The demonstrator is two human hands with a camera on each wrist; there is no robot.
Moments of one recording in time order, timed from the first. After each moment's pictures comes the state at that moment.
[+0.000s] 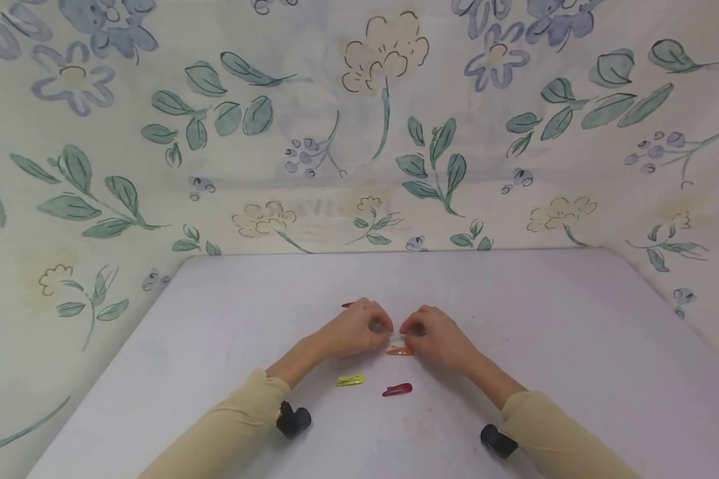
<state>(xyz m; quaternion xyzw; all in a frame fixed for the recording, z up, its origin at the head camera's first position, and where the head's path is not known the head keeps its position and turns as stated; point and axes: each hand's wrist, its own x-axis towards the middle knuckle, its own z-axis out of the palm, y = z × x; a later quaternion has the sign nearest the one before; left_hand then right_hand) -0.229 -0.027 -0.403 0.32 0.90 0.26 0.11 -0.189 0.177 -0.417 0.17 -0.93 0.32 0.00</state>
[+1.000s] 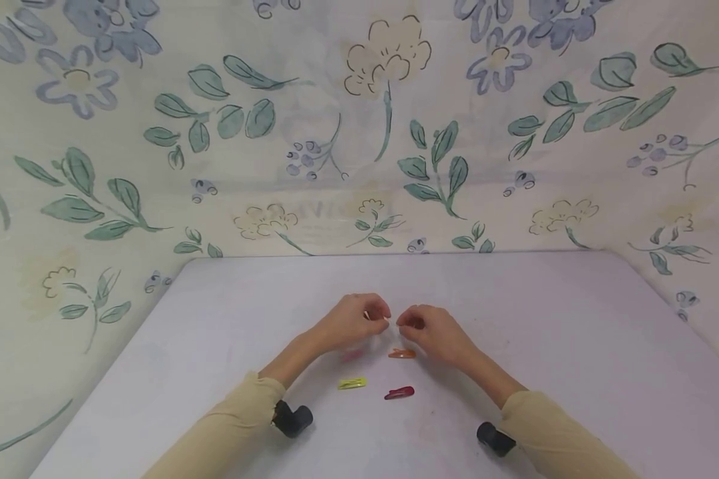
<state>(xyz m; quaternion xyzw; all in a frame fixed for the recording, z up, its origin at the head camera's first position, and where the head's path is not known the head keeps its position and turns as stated) -0.235 -0.033 -0.388 0.29 0.88 0.36 0.11 -0.193 0.168 -0.404 0.14 -0.92 0.37 -0.02</state>
